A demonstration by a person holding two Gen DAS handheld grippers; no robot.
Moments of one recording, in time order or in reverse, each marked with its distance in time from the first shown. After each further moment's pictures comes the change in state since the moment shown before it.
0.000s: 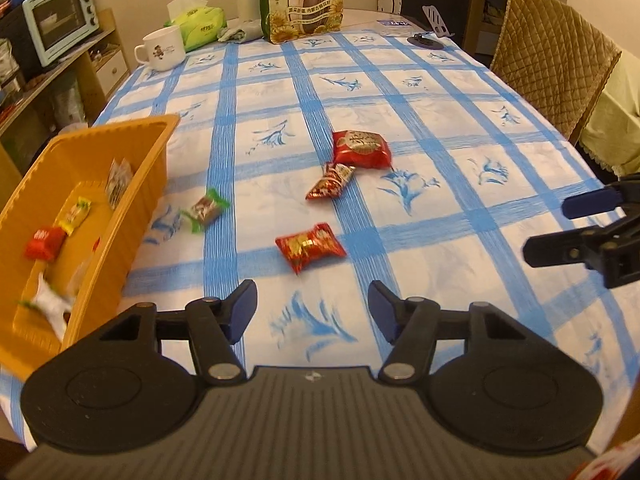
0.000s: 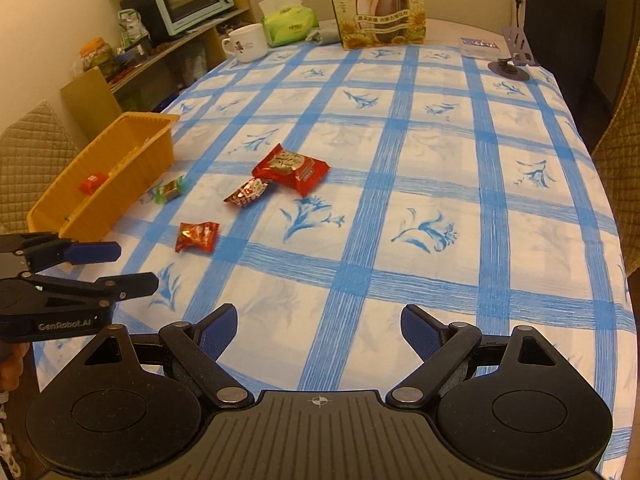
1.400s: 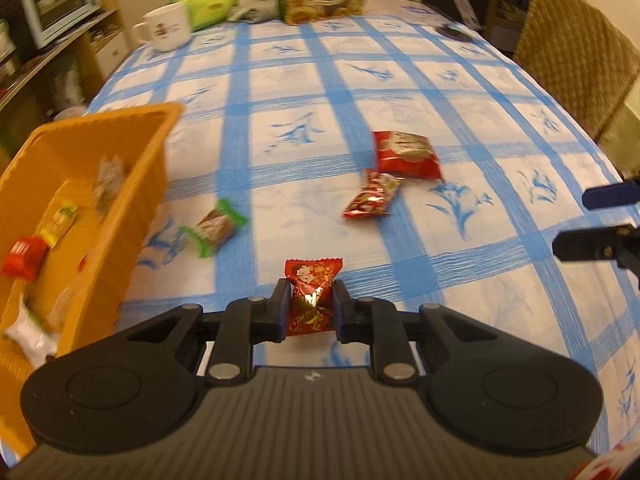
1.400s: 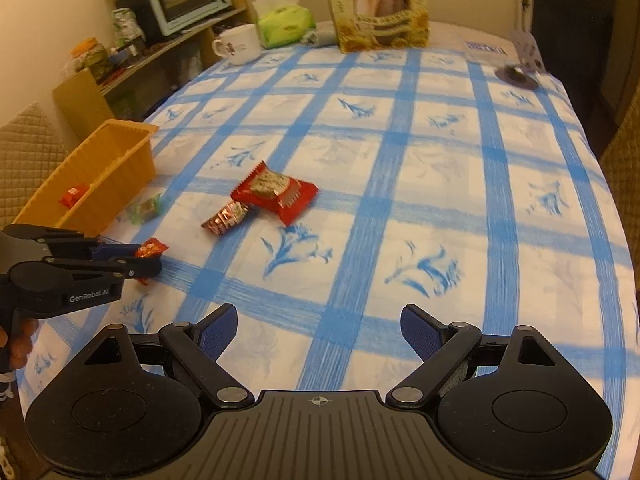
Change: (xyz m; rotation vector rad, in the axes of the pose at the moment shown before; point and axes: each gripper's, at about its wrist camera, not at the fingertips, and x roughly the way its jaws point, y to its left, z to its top) left arm 0.046 0.032 0.019 -0.061 0.046 0.008; right arm 0.035 -0.008 0.031 -0.070 -0.035 0.012
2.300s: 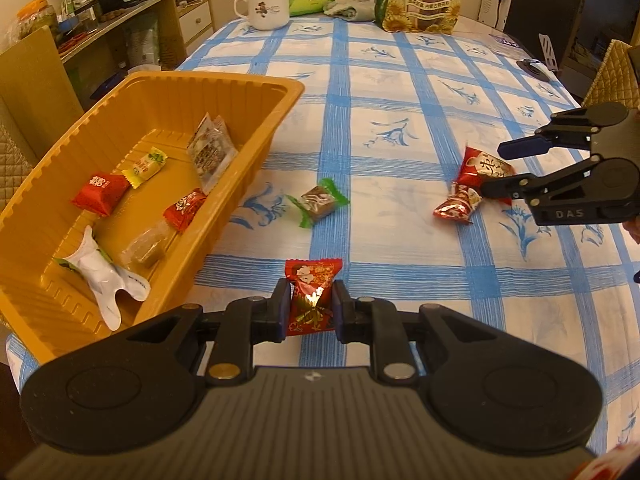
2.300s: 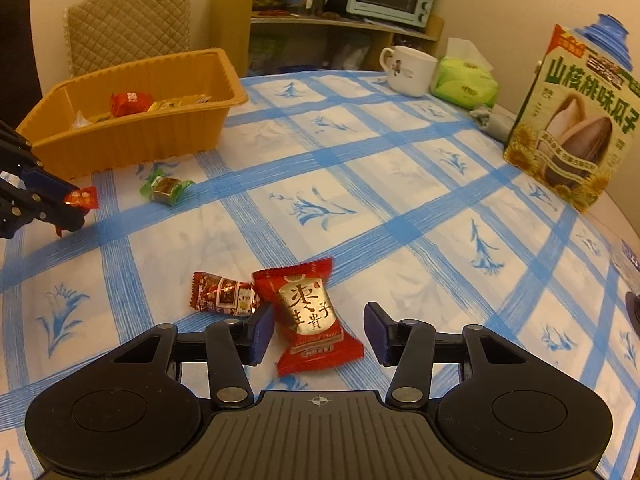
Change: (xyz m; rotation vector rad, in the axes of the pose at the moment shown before) left arm -0.020 0.037 -0.011 -0.197 0.008 0.128; right arm 0.119 0.024 0.066 -0.634 -0.023 0.152
